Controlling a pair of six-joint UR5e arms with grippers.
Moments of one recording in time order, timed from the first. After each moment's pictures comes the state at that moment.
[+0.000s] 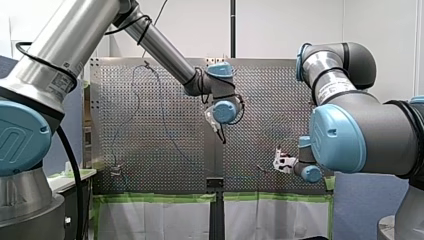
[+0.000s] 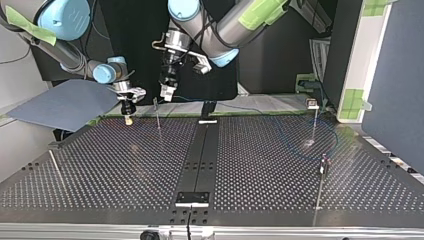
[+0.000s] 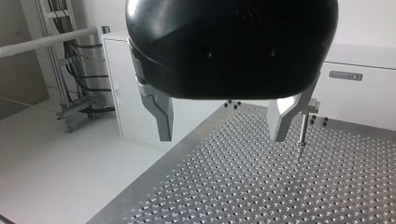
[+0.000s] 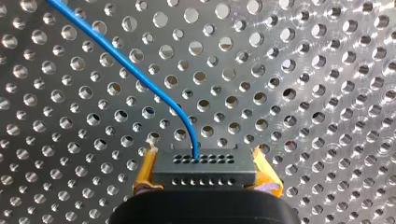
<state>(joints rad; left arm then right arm) -0.86 -2.03 -1.70 -2.30 -2.12 -1.90 1.71 -0.54 1.51 -1.00 1.21 1.71</state>
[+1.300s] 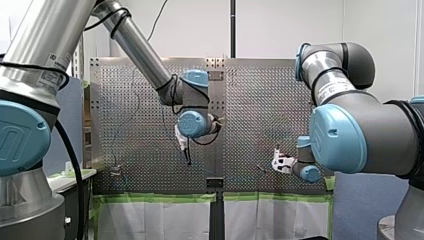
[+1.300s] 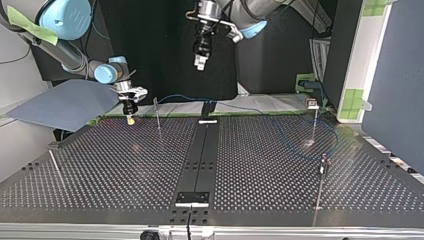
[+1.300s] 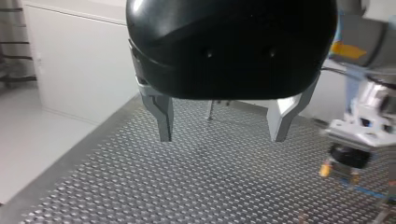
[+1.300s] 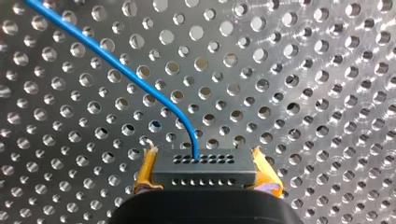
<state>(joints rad) -0.86 -1.91 -2.05 -2.34 -2.16 -1.89 1.72 -0.54 1.51 -0.99 1.21 1.72</state>
